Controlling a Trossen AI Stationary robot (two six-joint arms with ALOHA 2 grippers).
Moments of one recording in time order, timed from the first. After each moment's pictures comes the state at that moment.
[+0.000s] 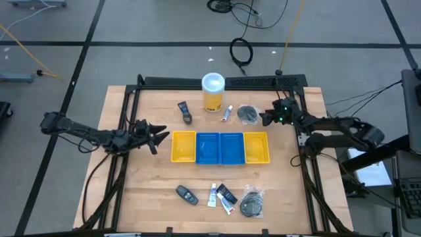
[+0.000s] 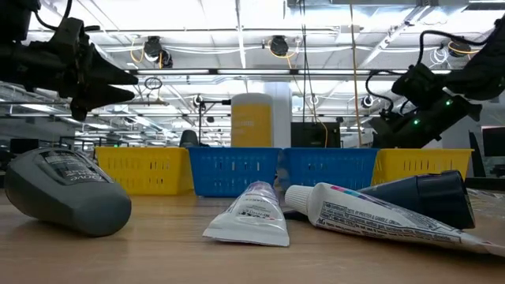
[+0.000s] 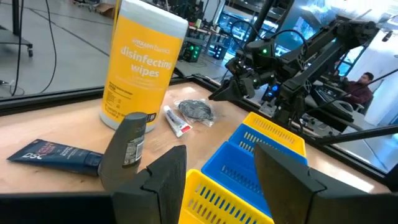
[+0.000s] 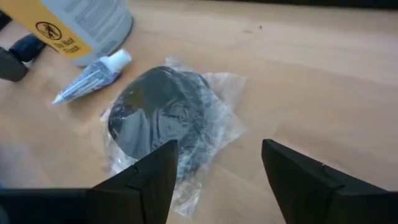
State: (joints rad) left arm -0.23 0.44 0.02 0.36 -0.63 -0.43; right arm -0.87 1.19 0.18 0.41 -0.18 0.36
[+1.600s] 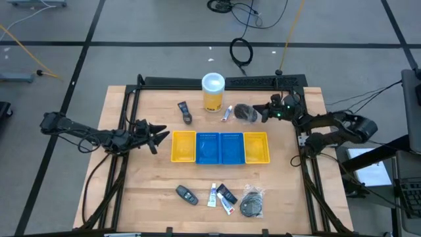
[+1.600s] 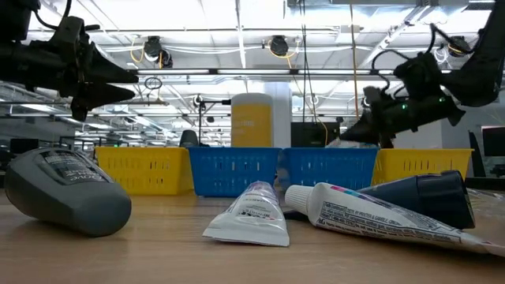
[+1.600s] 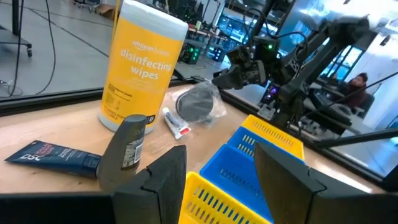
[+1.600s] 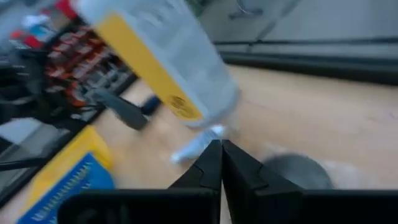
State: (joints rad) left arm -0.23 0.44 0.02 0.38 -0.63 -0.43; right arm -0.86 1.31 0.18 0.89 -0.45 0.48
